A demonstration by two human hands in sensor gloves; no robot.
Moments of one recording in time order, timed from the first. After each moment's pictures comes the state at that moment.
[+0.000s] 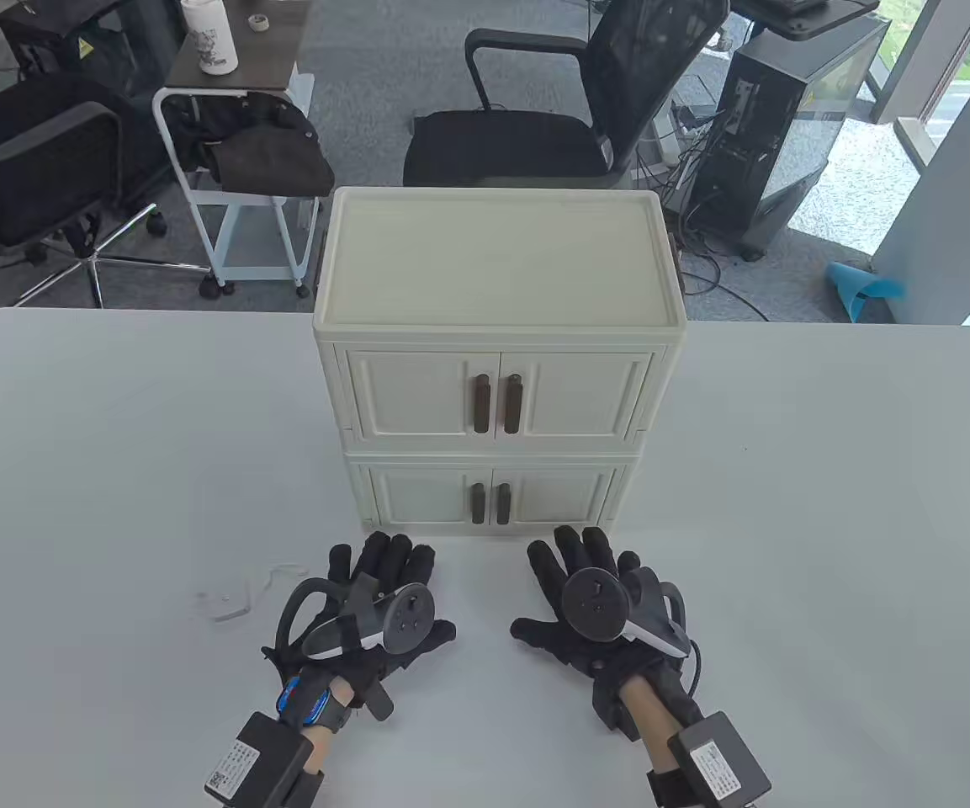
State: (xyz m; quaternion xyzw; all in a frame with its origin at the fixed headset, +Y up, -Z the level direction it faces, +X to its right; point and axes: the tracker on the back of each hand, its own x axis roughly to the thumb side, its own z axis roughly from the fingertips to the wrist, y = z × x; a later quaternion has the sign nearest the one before) left_hand -0.138 -0.767 -0.283 -0.12 -0.21 -0.04 0.97; right_hand 0.123 -0.769 -0.292 0.19 0.09 0.97 0.13
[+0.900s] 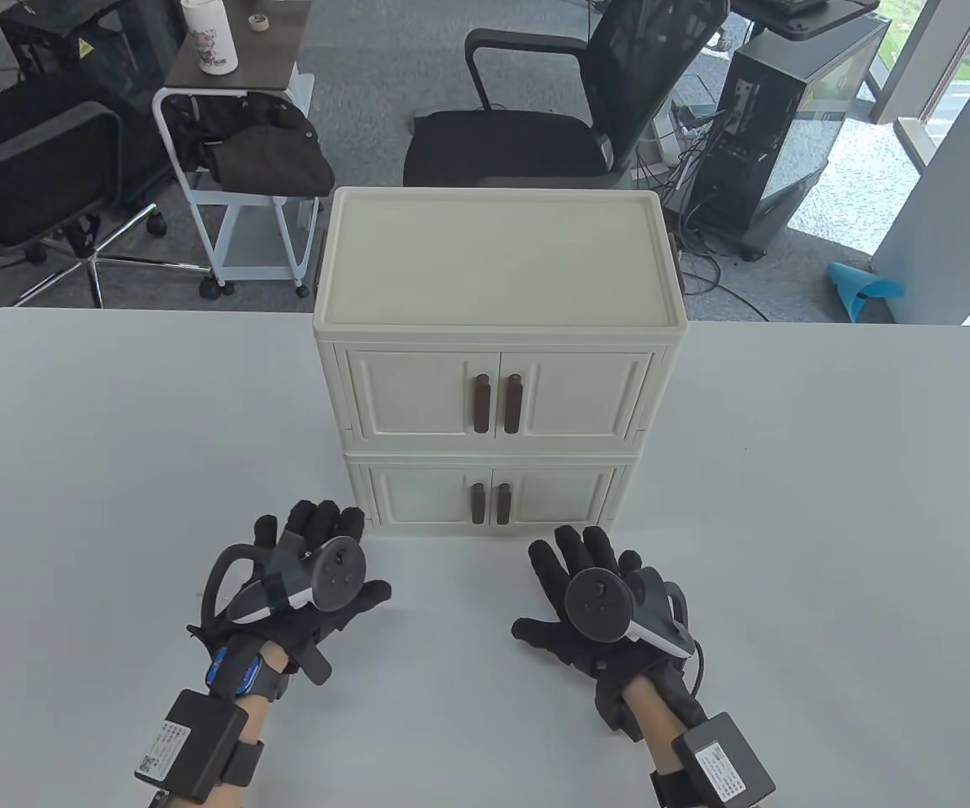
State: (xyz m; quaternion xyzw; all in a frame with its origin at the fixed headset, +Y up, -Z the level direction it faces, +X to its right) left_hand -0.224 -0.709 -0.306 -0.13 -0.13 -0.05 0.98; right_hand 0.126 -0.766 -0.291 0.20 0.08 0.97 0.14
